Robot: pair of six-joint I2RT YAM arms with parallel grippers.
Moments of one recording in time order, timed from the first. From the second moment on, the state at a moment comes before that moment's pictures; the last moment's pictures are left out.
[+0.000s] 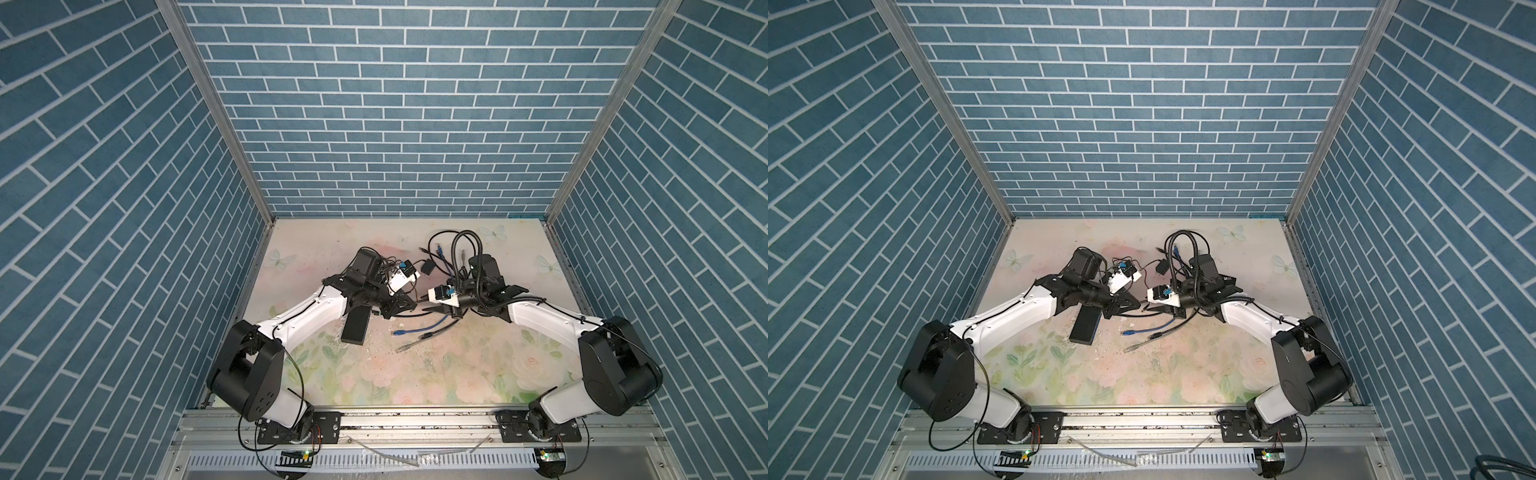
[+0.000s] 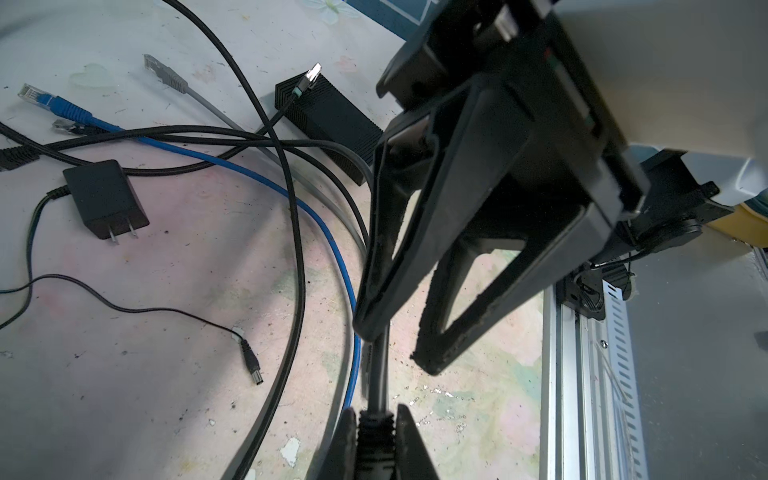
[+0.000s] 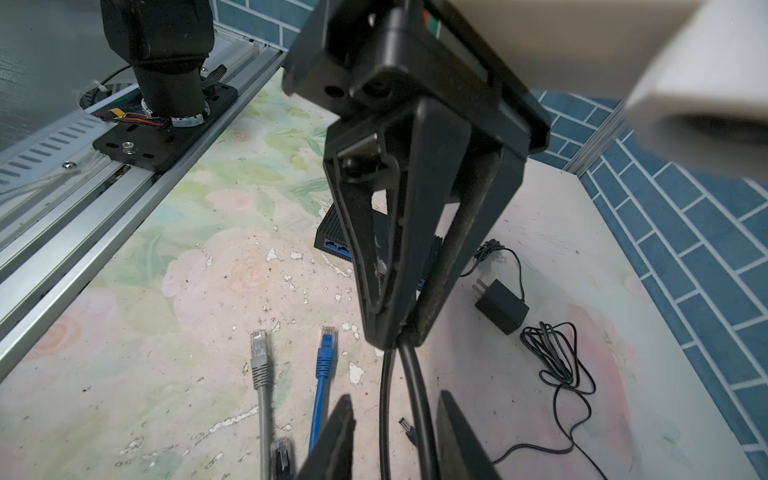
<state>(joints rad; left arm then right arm) -0.55 1.50 1.02 -0.37 0.71 0.25 0.54 1.51 0.86 -0.05 -0.93 -0.95</state>
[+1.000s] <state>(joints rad) -0.54 1.22 0.63 0.10 0.41 0.27 0.54 1.54 0.91 -0.07 -0.76 -0.97</state>
